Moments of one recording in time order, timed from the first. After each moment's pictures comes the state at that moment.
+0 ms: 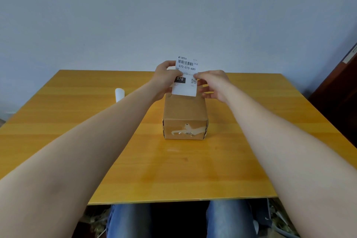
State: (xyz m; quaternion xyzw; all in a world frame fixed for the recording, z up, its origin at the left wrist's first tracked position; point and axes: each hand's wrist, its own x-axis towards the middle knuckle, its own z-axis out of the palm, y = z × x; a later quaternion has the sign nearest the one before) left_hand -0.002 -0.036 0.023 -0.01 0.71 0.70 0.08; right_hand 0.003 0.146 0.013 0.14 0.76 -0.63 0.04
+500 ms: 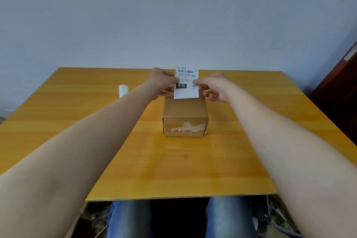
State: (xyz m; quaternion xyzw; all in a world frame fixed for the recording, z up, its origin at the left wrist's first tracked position) left_hand 0.001 -0.050 0.013 -0.06 0.78 0.61 0.10; right_hand 0.008 0.153 0.007 0.17 0.79 -0.59 0.10
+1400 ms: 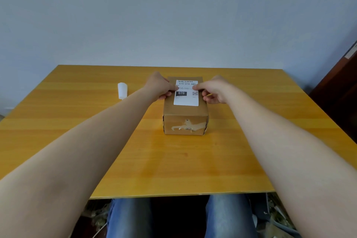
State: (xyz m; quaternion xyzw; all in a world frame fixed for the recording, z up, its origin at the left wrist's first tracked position) left_hand -0.001 -0.052 -0.004 -0.09 0.85 0.52 0.10; right_hand 0.006 0.152 -0.005 0.18 0.82 -0.53 0.13
